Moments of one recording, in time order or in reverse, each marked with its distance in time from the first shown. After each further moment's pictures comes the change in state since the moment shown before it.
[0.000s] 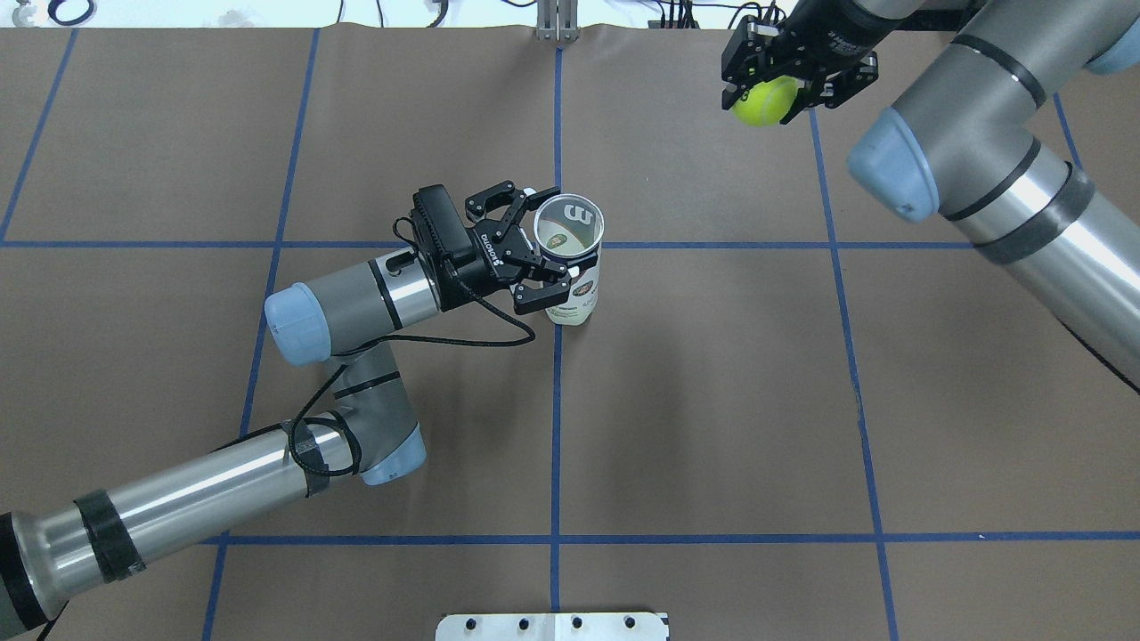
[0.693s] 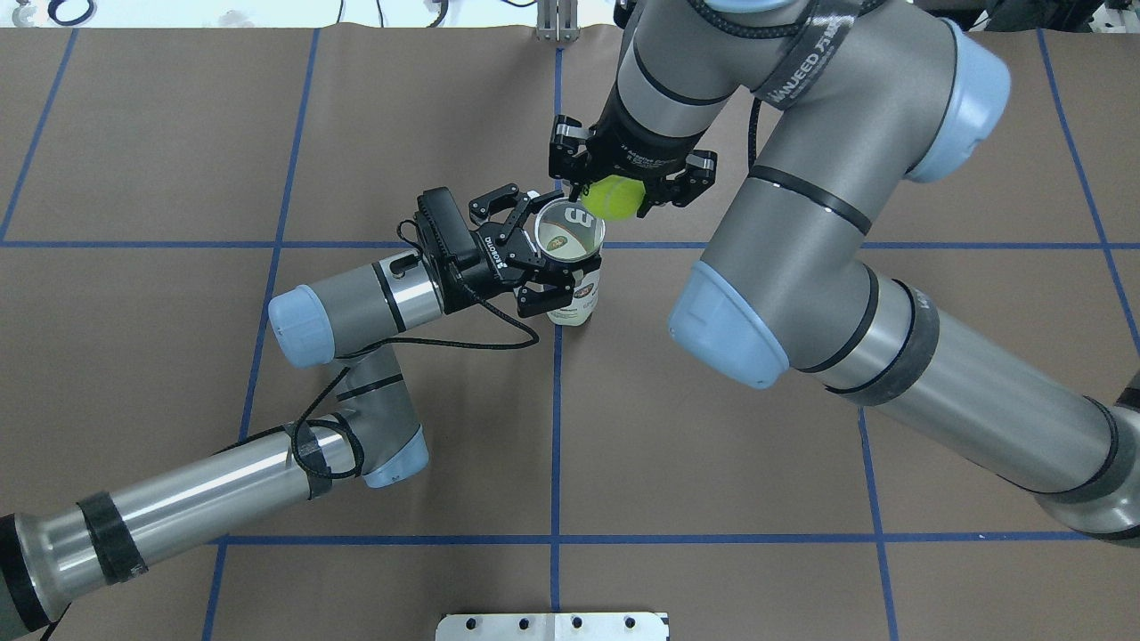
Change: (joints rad) left arm 0.007 -0.002 0.000 0.002 0.000 -0.001; right arm -0.262 0.177 0.085 -0.235 -0.256 0.208
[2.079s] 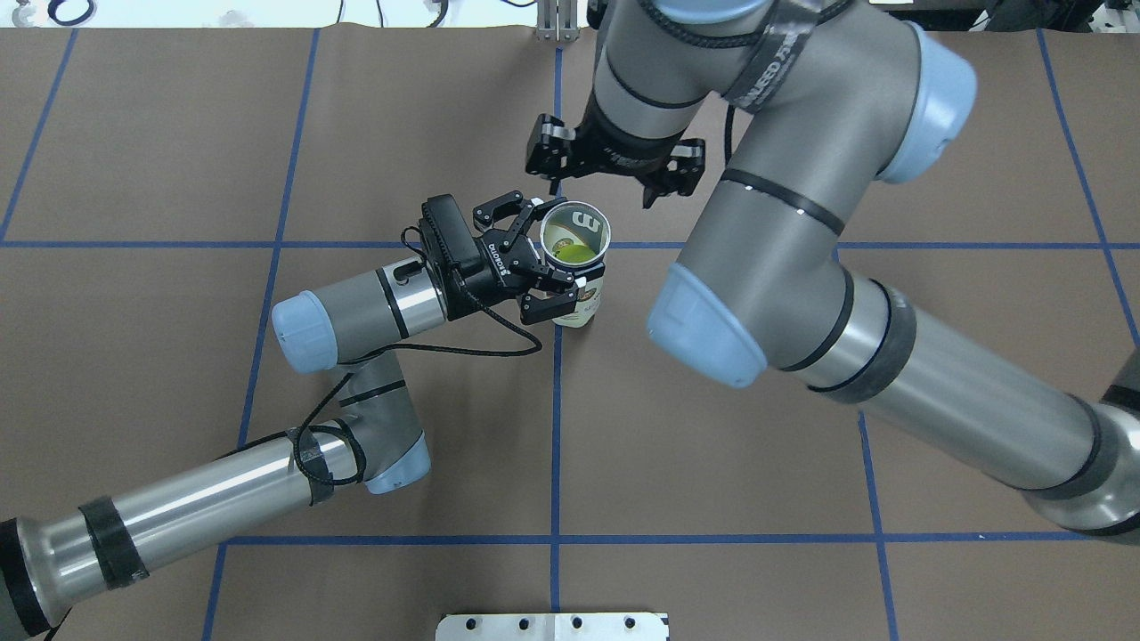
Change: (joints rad) left arm 0.007 0.000 -0.006 0.000 0.000 0.000; right arm 0.030 -0.002 -0.025 -0.007 -0.017 -0.134
